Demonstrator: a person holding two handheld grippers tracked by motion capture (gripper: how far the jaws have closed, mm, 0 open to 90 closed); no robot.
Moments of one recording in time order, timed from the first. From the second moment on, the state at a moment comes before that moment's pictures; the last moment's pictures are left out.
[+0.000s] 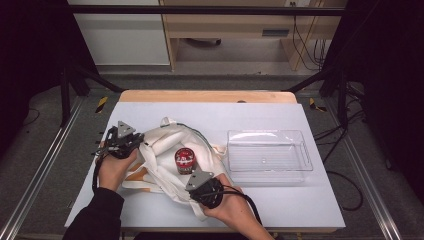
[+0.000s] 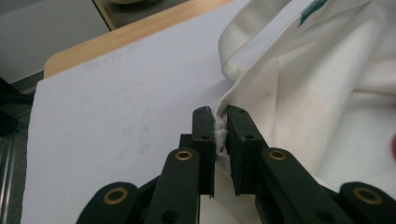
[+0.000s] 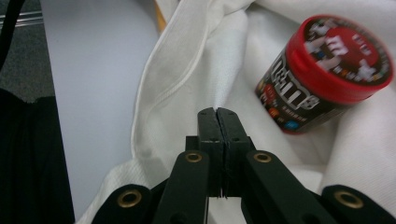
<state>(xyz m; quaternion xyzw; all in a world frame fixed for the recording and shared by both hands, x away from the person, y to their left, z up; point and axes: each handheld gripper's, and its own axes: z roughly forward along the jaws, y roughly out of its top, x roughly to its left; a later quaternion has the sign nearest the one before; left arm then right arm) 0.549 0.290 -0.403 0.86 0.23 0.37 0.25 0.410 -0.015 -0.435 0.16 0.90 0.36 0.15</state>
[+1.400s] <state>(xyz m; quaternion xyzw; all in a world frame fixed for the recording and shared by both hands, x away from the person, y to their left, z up) 0.509 0.292 -0.422 0.86 0.20 0.36 0.29 0.398 -0.085 -0.440 0.30 0.85 0.39 0.19</state>
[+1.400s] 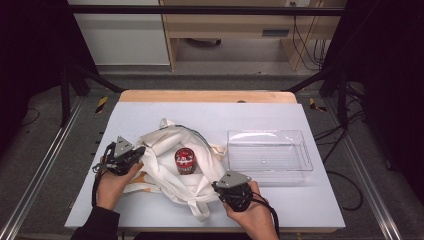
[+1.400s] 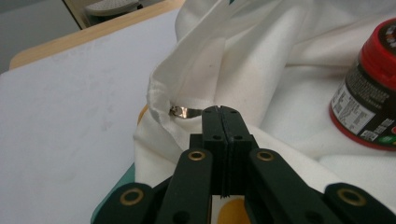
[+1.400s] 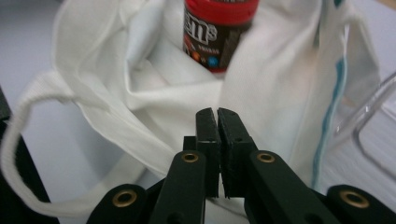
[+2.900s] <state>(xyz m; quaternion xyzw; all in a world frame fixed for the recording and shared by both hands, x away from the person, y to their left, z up) 0.467 0.277 -0.415 0.85 0.20 0.38 0.30 0.408 -0.075 -0.427 0.31 0.83 0.43 0.18</state>
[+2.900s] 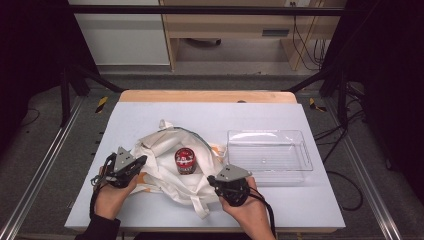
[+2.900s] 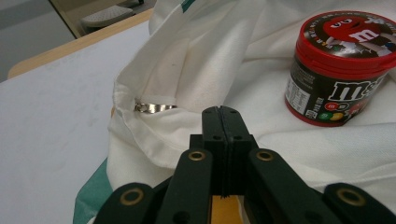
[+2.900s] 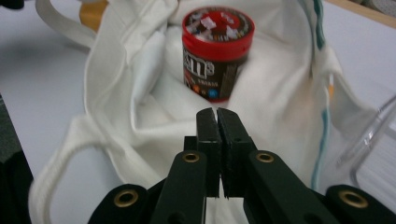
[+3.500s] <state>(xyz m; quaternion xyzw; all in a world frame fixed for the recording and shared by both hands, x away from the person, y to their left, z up) 0.451 0.303 -0.422 0.83 0.24 0.40 0.31 0.468 0.000 -0.416 0.27 0.85 0.40 0.20</state>
